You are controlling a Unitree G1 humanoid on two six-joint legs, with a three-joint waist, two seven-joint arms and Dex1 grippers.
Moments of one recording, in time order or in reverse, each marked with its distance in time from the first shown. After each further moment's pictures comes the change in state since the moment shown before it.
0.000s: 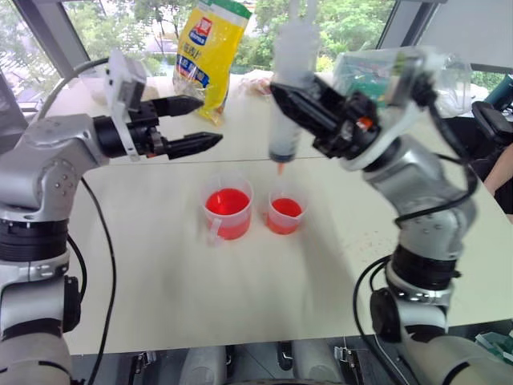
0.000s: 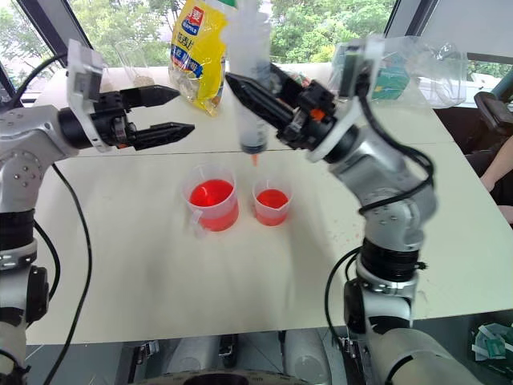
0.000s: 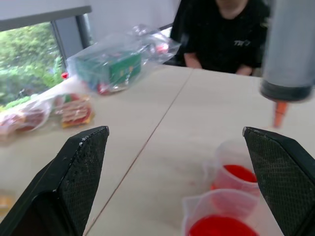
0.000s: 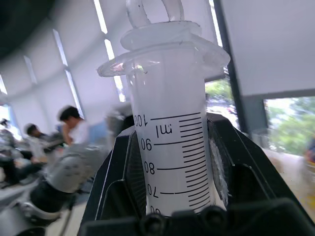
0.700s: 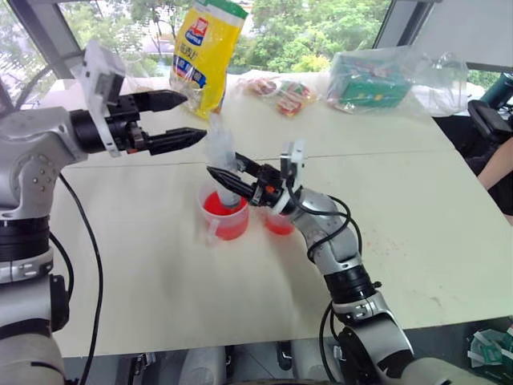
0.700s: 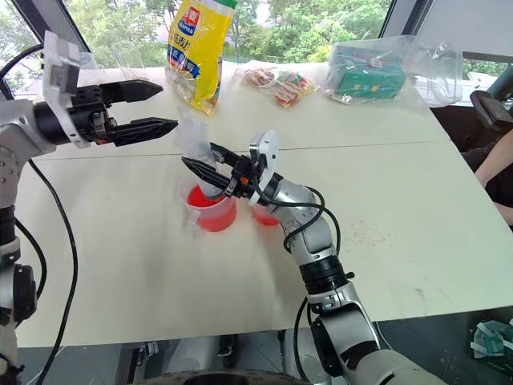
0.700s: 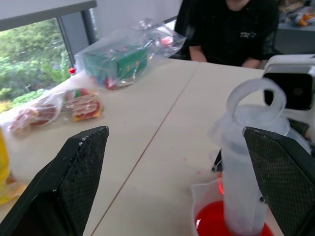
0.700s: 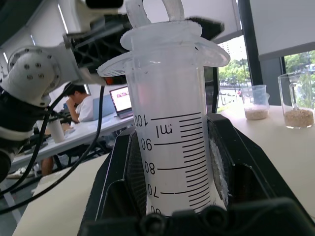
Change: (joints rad) left arm 0.025 0.036 0.047 -0.058 0.001 0.035 -0.025; right arm 0.158 0.137 0.314 0.438 -0.346 -0.555 0.200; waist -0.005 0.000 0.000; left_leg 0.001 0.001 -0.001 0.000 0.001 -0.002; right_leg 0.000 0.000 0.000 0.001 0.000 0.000
